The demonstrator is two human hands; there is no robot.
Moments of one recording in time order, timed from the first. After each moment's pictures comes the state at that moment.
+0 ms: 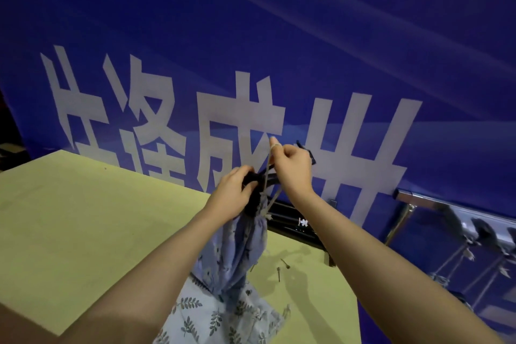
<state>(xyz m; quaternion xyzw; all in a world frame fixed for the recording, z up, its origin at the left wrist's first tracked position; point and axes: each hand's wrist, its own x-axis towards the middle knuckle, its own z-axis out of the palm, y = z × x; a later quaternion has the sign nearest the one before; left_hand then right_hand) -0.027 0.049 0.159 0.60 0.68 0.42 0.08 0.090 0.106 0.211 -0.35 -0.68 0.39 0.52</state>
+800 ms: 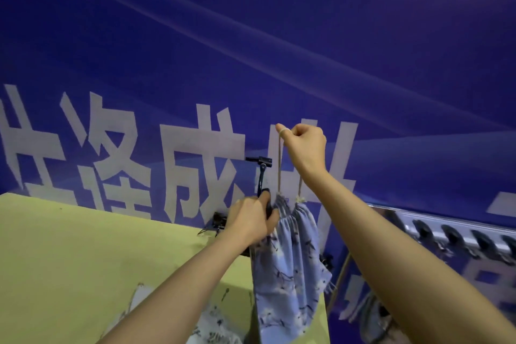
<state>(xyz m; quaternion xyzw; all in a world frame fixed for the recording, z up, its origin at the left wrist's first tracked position) 0.078 0.068 0.190 0.67 0.70 0.22 -0.07 0.178 0.118 0.307 -0.40 -0.67 0.21 0.59</state>
